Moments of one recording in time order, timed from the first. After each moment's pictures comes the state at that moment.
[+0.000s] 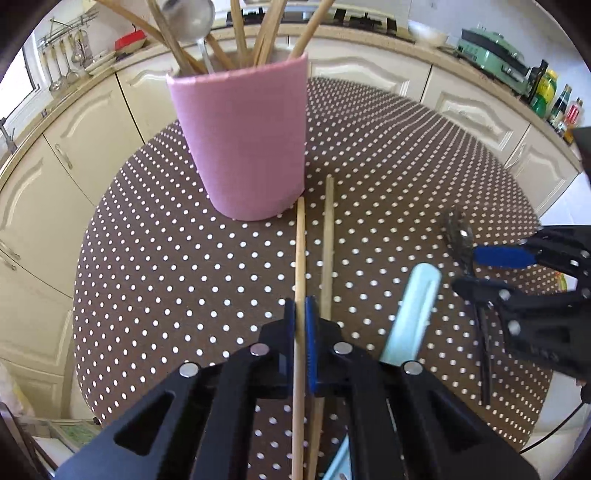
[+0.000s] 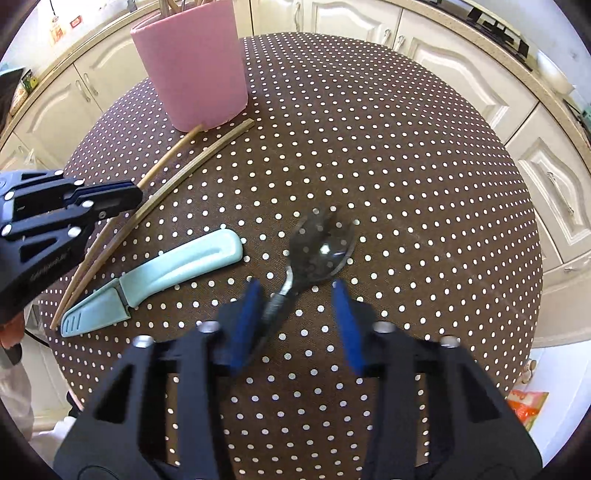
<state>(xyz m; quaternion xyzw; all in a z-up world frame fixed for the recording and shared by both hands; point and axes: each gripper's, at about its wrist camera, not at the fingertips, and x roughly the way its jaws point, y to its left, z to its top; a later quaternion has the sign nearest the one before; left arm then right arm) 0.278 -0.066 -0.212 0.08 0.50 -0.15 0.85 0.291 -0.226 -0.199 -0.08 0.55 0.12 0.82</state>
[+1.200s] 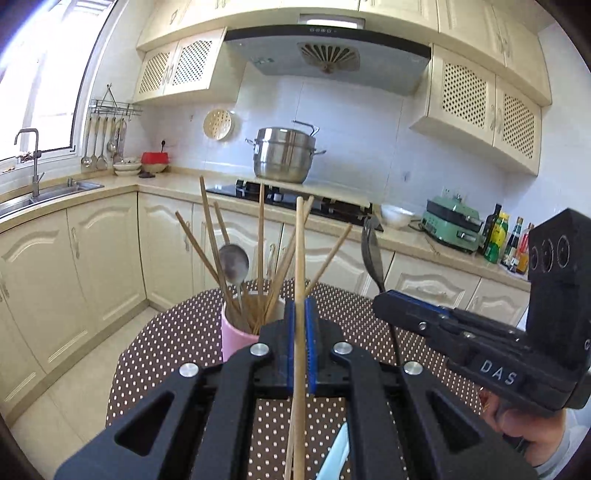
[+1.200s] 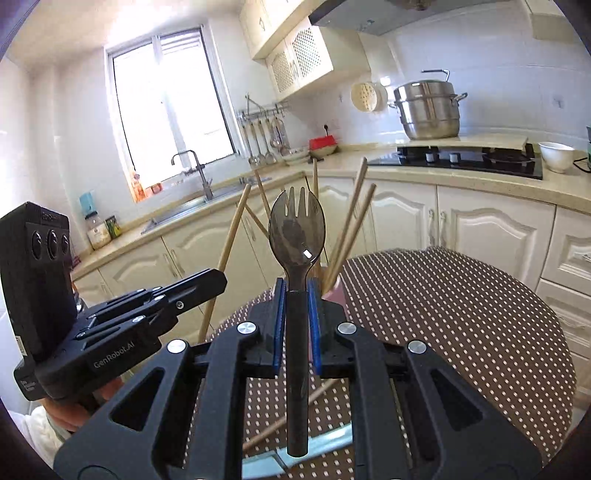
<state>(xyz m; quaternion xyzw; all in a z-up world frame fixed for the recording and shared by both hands) 0.229 -0.018 -0.079 -0.05 0.20 -0.18 0.96 0.263 -0.230 -0.062 0.09 0.20 0.25 0.94</state>
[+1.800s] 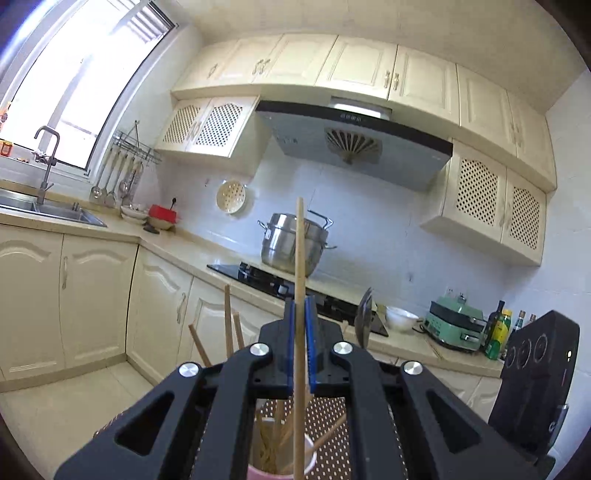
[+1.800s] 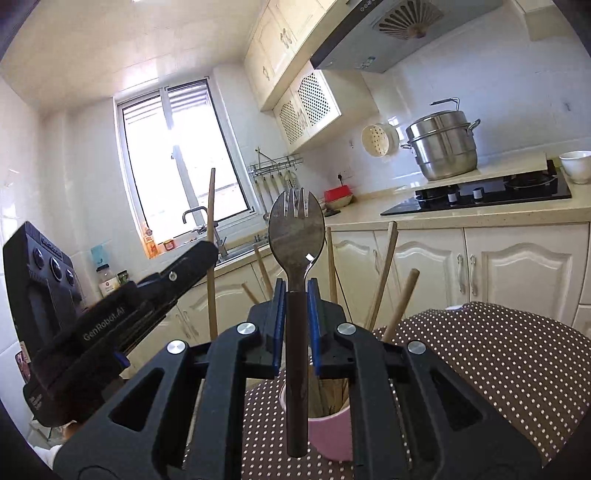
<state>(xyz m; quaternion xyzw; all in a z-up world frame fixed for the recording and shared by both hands) 0.295 0.003 -0.058 -0.16 0.03 -0.17 0.97 0.325 -0.209 -0.052 0.14 0.10 0.27 0.95</state>
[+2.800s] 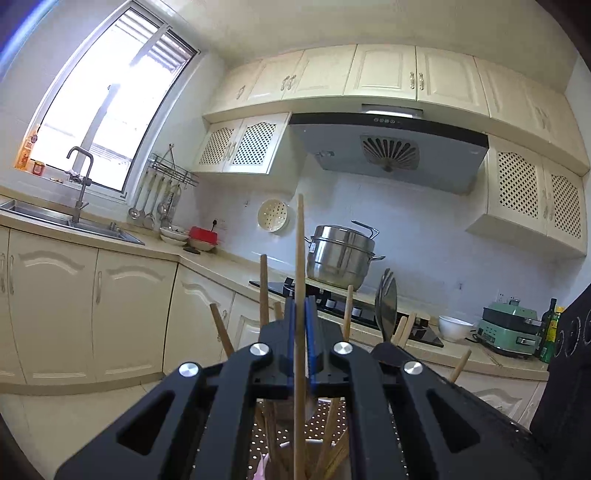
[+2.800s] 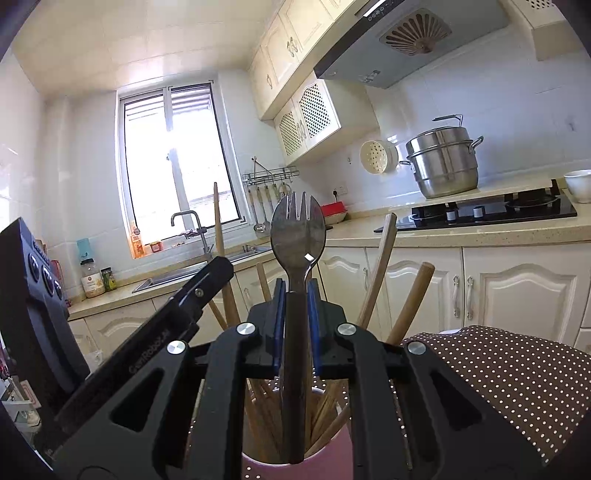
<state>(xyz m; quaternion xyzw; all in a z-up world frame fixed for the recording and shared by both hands) 0.327 -0.014 -0.101 -0.13 0.00 -0.07 0.99 0.354 -0.196 -0.082 0.12 0.06 0.25 0.96</state>
